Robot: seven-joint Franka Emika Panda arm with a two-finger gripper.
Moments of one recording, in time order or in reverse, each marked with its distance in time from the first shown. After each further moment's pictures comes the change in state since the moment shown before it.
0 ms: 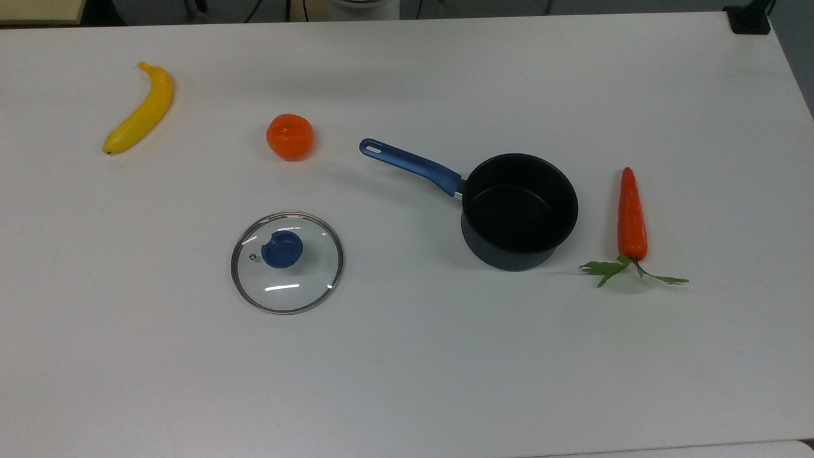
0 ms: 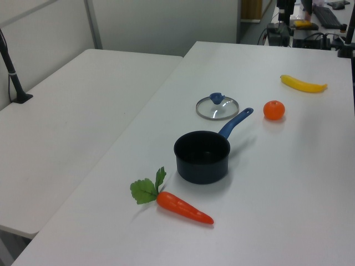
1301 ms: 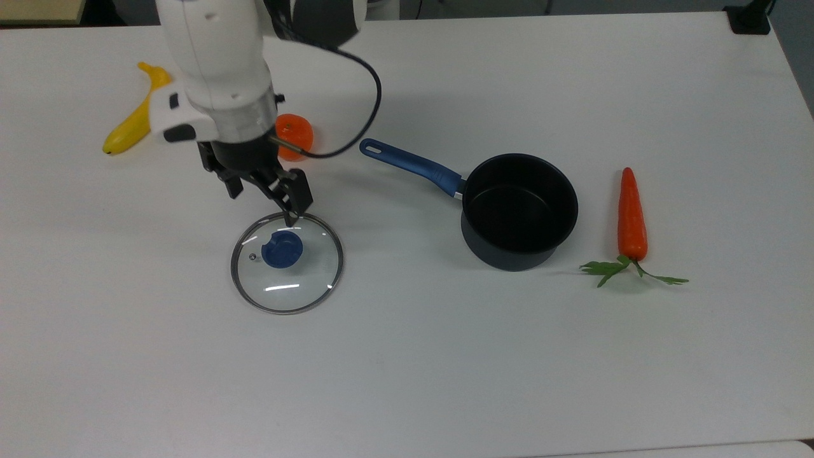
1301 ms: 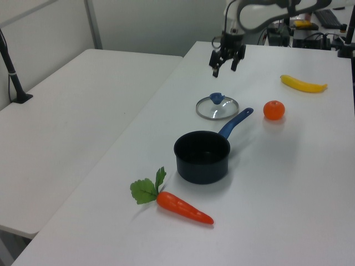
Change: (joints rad) arm 0.139 0.401 0.006 -0.013 0.005 0.606 0.494
